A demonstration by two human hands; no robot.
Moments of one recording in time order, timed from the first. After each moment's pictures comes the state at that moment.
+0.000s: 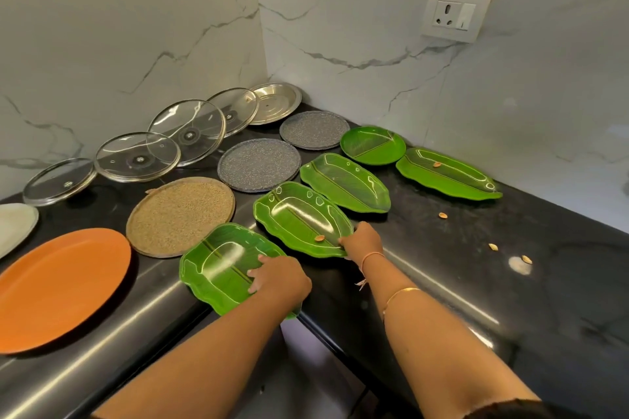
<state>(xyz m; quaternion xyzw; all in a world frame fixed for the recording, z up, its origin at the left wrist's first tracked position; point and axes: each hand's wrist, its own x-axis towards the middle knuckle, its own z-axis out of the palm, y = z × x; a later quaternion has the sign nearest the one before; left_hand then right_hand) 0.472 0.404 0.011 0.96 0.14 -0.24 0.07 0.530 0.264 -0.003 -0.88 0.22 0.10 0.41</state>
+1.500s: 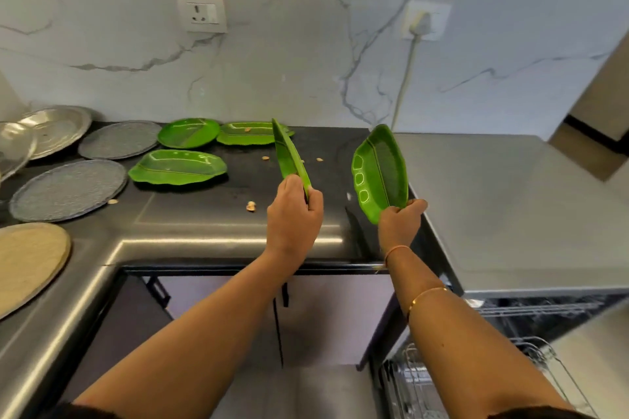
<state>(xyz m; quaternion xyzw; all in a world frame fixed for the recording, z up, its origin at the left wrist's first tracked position) 0.282 0.302 0.095 0.81 -0.31 0.09 0.49 0.204 0.169 0.057 -0.58 0.52 -0.45 0.44</state>
